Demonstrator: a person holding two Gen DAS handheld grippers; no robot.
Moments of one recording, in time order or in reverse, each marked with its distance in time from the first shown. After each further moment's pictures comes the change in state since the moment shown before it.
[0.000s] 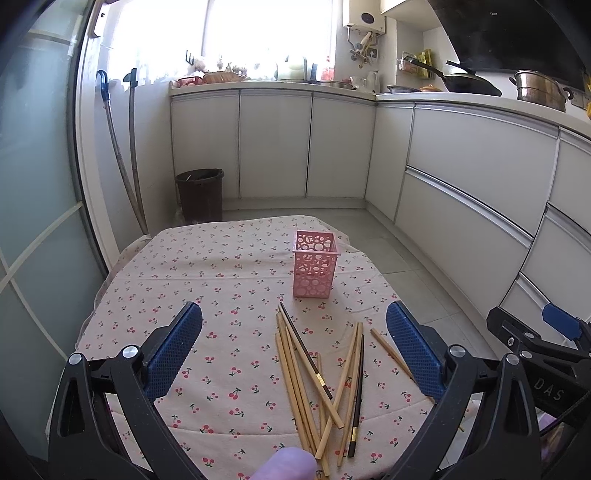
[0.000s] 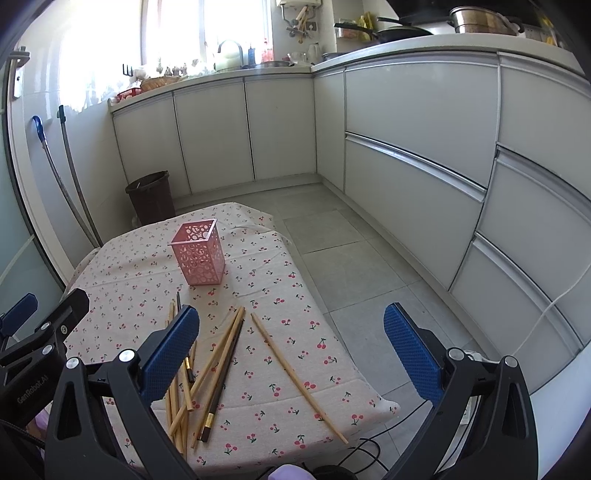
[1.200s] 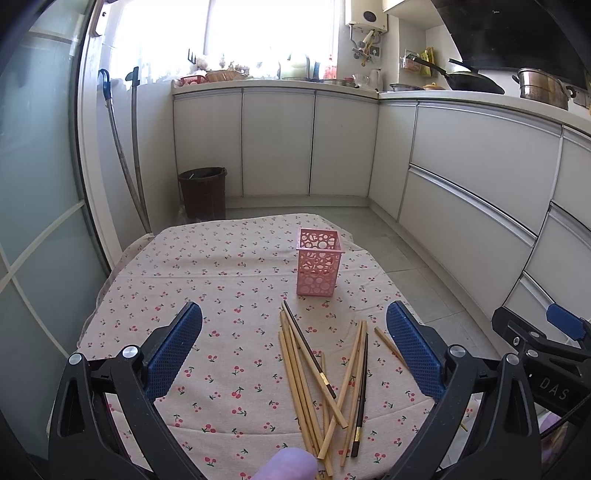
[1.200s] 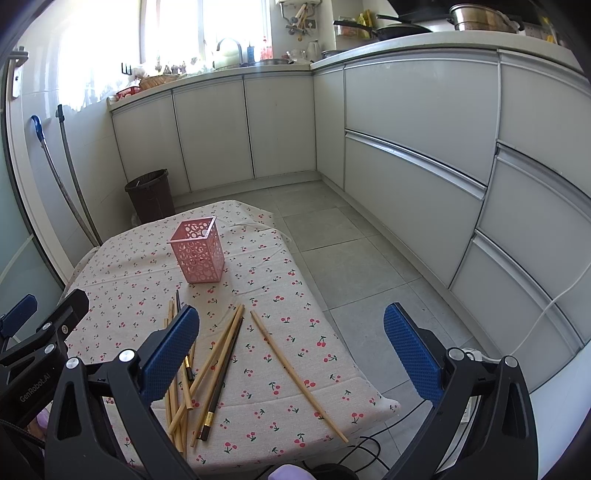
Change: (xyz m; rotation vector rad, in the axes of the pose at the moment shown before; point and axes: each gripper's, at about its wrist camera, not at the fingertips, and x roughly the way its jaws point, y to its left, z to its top) left arm 0.002 0.003 0.000 -0.001 0.009 0.007; right arm 0.002 0.000 -0.002 0.003 0.008 0.000
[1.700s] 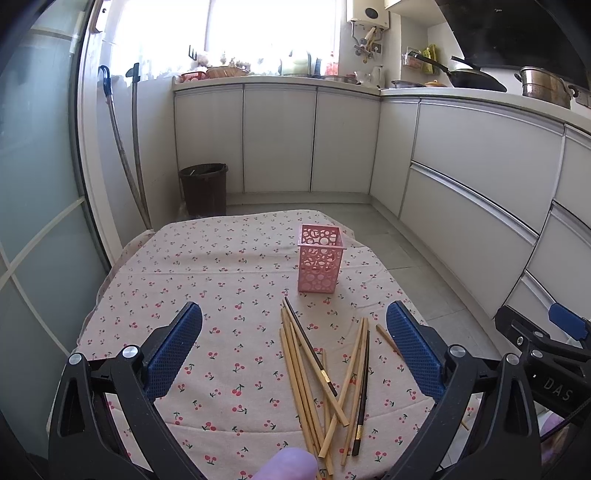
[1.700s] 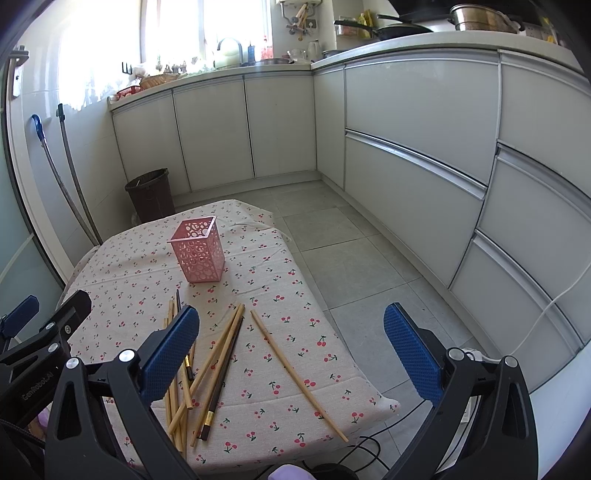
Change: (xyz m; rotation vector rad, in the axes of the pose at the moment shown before) left arm 0.003 0.001 -0.001 -0.003 0.014 0.005; right arm 0.000 0.000 -0.001 0.000 0.002 0.001
